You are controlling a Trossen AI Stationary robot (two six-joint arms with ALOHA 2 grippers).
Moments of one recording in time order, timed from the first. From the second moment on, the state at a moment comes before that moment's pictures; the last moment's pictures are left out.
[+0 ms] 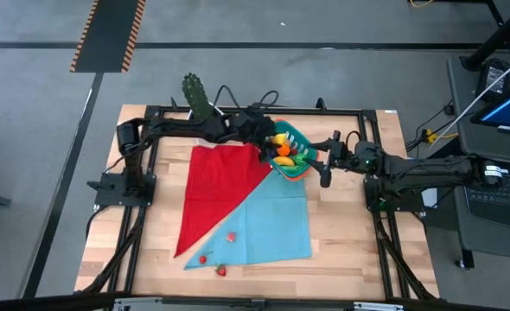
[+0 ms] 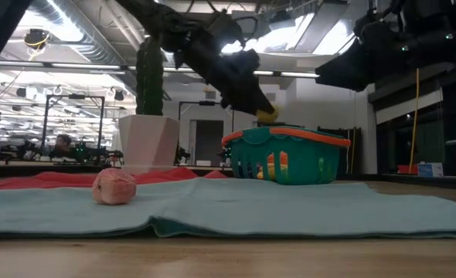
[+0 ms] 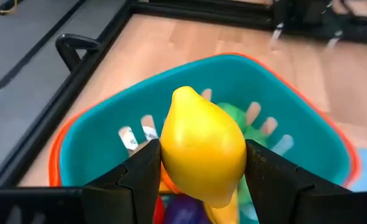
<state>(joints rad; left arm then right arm) 0.35 1.87 1.31 -0.02 0.10 0.06 -0.19 0.80 0.29 0.37 0.13 0.00</state>
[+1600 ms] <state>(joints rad) 0.33 1.92 1.56 -0.28 0.01 0.22 -0.20 0.80 0.29 0.32 0.11 0.00</state>
